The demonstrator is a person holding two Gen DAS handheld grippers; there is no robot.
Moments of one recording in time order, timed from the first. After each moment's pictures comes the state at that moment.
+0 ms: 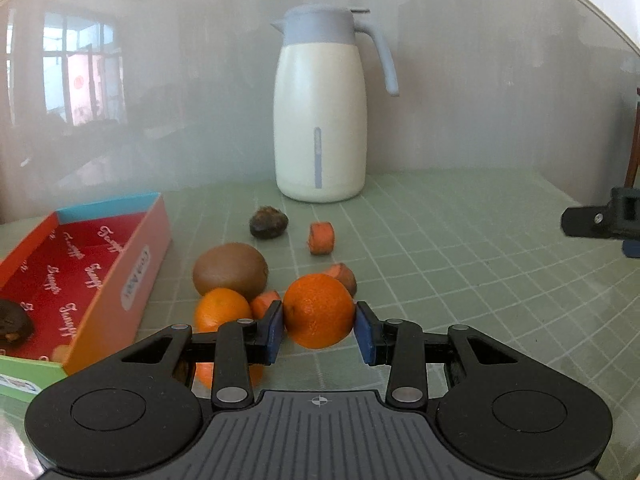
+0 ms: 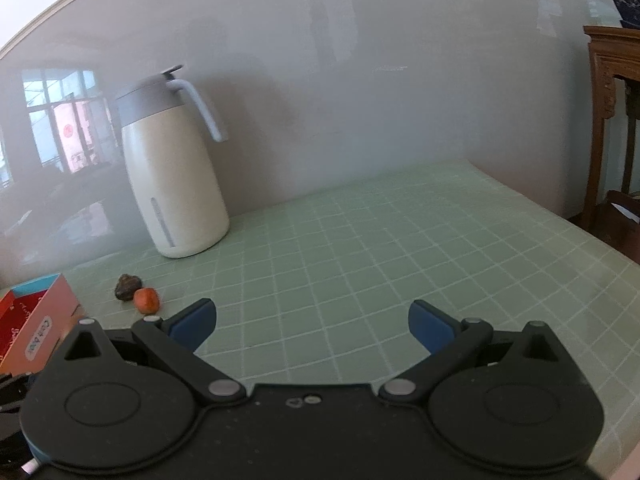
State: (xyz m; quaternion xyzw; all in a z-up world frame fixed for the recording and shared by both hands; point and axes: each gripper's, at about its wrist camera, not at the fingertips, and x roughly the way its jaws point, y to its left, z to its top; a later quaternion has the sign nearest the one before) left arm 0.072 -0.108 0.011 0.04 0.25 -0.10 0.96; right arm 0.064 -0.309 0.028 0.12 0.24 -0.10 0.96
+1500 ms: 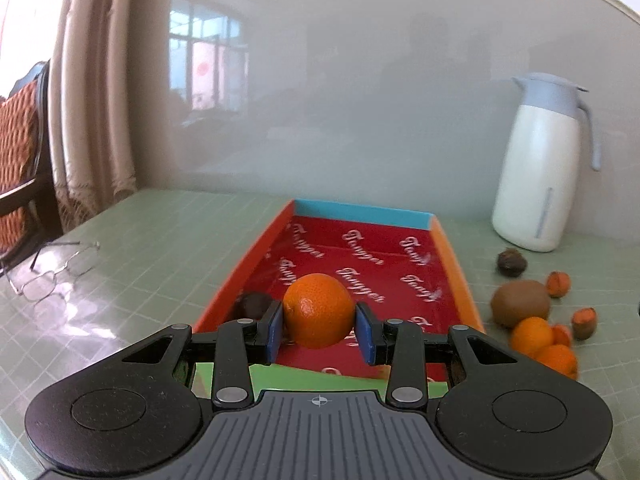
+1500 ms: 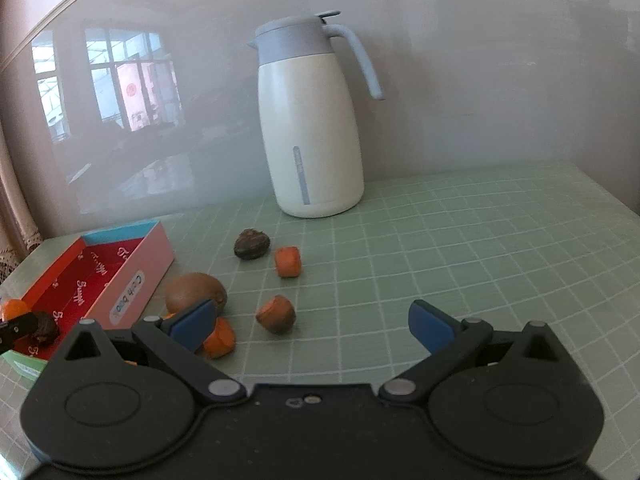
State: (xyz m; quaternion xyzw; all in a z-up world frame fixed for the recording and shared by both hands) left arm 0.077 0.095 0.019 -0.03 0.23 0.08 0.97; right arm 0.098 -0.189 0.020 0.09 0.27 0.00 0.96
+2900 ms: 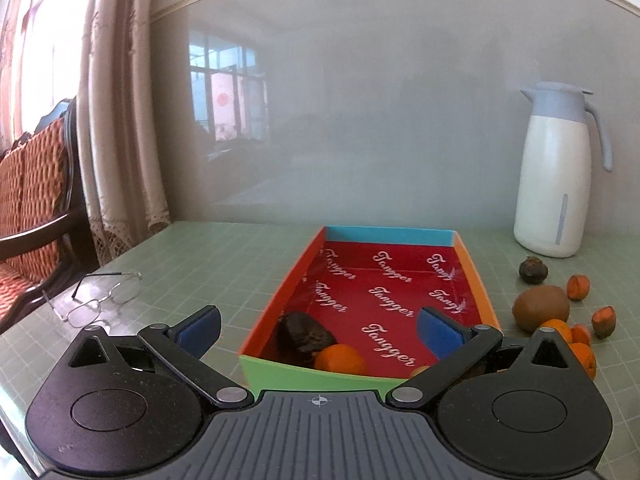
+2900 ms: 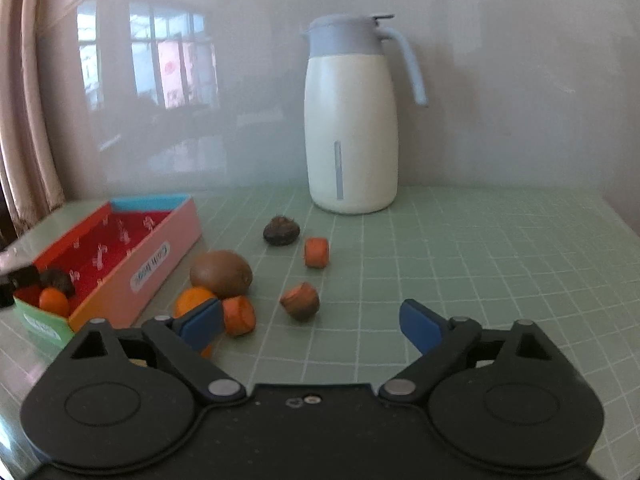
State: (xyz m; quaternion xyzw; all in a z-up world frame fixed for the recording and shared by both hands) left arm 0.050 0.095 0.032 0.02 0.19 0.12 0.97; right arm 0.093 -0.174 0.018 0.03 0.27 0.04 0.96
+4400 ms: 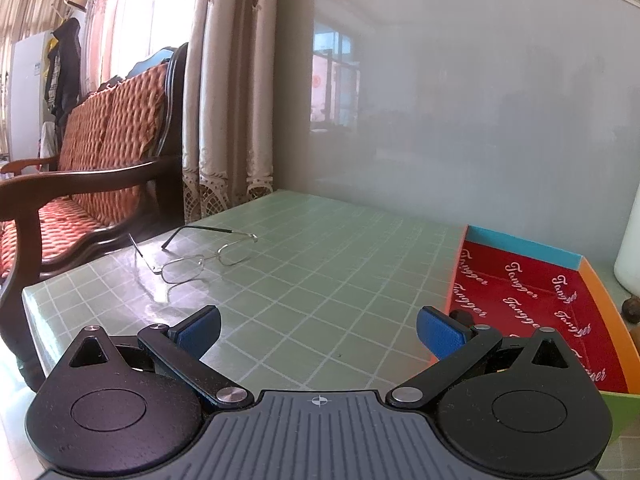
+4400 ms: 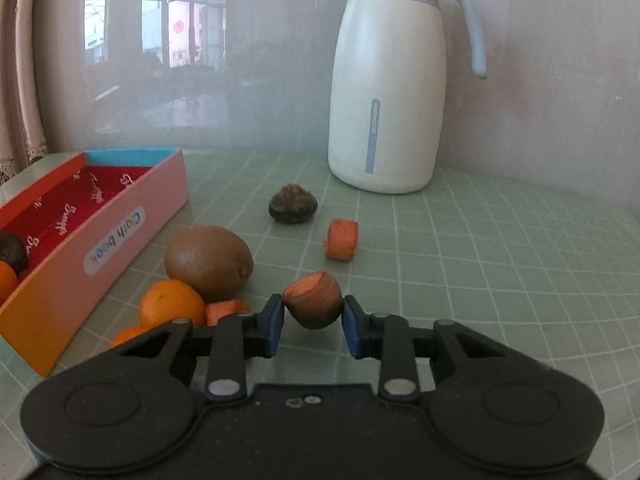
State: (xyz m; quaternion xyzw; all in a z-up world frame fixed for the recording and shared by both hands) left arm 0.046 0.187 0.009 -0.06 0.19 0.24 0.95; right arm 0.158 -0.144 -0.016 -0.02 0.30 0.05 0.95
